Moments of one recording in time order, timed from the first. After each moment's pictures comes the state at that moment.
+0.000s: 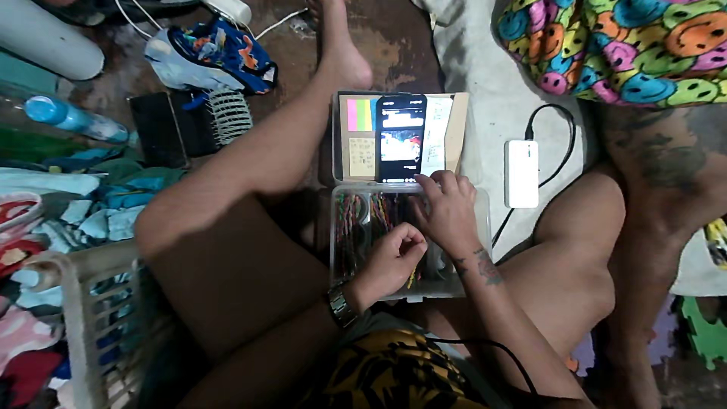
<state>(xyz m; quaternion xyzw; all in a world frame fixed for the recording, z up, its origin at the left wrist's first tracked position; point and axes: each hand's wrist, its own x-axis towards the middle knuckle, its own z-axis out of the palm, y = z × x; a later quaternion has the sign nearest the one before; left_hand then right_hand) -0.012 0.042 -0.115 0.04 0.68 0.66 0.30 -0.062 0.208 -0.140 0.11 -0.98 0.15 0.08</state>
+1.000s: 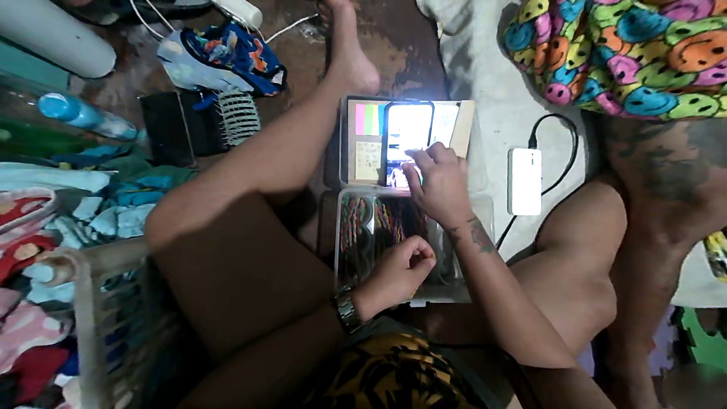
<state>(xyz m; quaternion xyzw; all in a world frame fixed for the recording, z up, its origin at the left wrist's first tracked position) -0.008 0.043 -0.113 0.07 0.69 0.63 0.36 -0.114 0.186 -0.120 0.14 -0.97 0.18 0.07</state>
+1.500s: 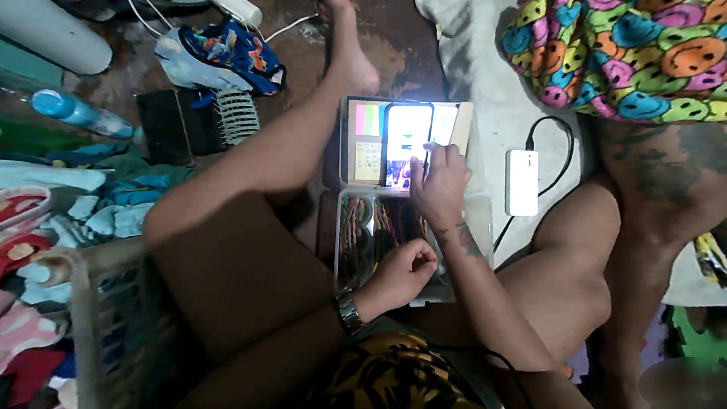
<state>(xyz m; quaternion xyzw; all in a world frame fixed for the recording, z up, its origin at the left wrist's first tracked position) -0.007 0.044 -0.111 0.09 0.69 0.63 0.36 -0.106 0.173 -0.125 -0.02 -0.98 0.19 0.08</state>
